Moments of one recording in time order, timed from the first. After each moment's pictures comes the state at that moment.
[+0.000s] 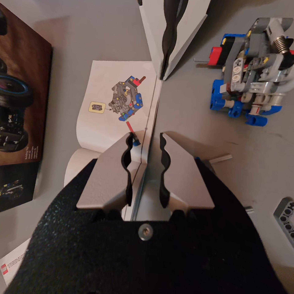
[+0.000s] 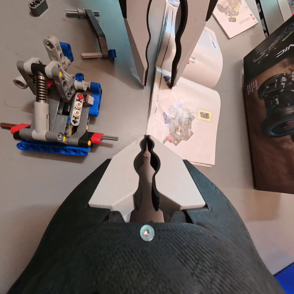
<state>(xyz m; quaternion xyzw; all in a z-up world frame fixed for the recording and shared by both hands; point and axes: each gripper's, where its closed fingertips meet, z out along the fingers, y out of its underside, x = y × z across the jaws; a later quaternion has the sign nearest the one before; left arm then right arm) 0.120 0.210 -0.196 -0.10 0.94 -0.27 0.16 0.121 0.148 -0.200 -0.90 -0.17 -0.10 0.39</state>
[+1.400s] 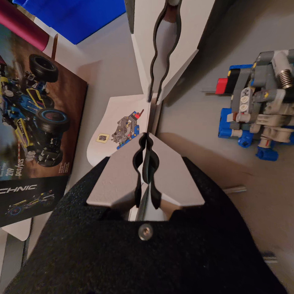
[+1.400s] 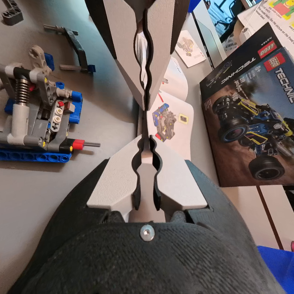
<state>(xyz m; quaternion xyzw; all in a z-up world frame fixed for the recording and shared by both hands) 0.136 0.185 -0.179 -0.08 0.91 -0.30 0.27 0.138 0.156 -0.177 -0.85 -0.17 -0.19 0.45</state>
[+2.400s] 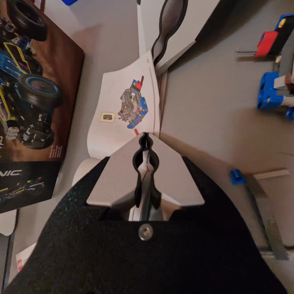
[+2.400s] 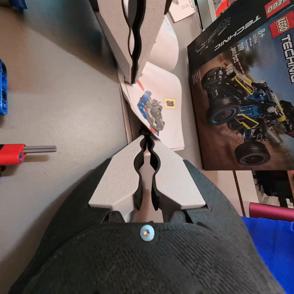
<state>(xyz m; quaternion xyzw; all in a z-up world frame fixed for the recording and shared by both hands) 0.153 0.215 -0.203 -0.11 0.92 -0.29 0.24 0.179 0.160 -0.199 -0.87 -0.14 -0.30 0.36</state>
